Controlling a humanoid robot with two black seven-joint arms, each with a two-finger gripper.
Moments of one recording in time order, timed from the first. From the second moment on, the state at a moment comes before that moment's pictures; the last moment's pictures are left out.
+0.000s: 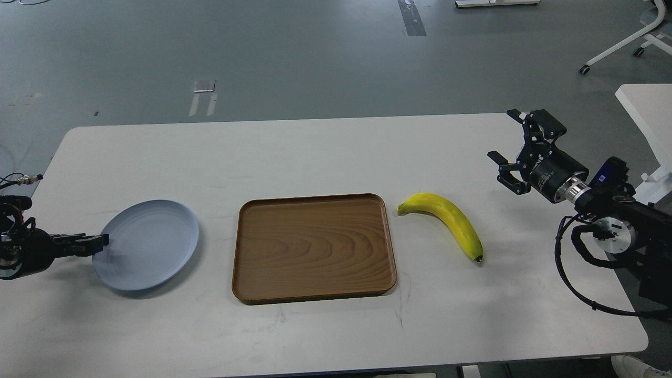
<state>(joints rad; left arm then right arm) -0.68 0.80 -0.20 -0.66 1.56 -0.22 -0.49 0.77 -0.52 0.19 0.62 -0.02 0.49 0.49</state>
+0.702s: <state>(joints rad) -0.73 0.80 -0.21 -0.67 1.56 -0.24 -0.49 0.77 -0.52 0.19 0.62 -0.02 0.49 0.49</state>
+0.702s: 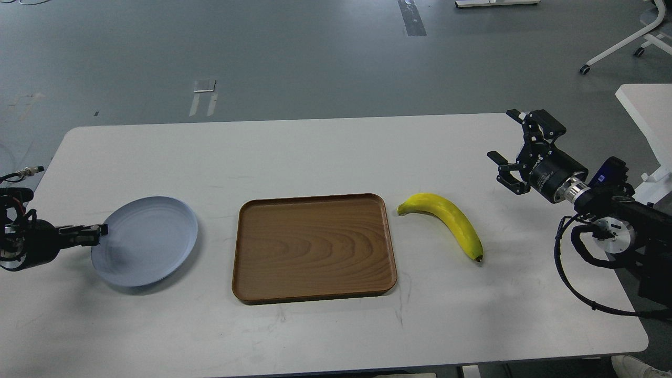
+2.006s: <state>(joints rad) -1.06 0.31 -0.08 -0.75 1.60 -0.44 -0.49 0.76 -0.55 0.20 0.58 -0.01 0.49 0.49</state>
